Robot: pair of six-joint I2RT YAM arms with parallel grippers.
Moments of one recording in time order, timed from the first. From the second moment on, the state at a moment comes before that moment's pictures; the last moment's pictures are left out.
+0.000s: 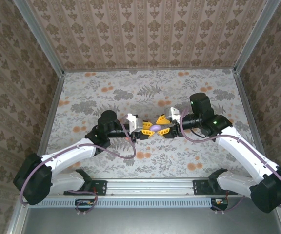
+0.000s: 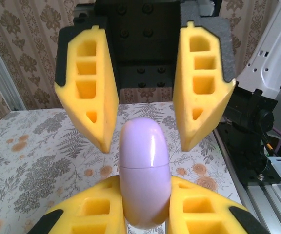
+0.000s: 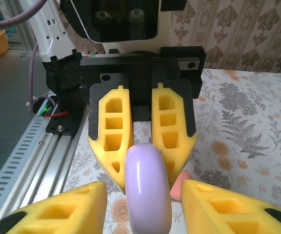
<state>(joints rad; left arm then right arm) -0.79 1.17 0.60 0.46 0.80 0.19 0.44 1.11 0.92 -0.41 -0.98 -0.63</state>
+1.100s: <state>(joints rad) -0.79 1.14 0.60 0.30 0.78 0.27 0.56 1.16 1.06 -0.67 -0.71 -0.89</state>
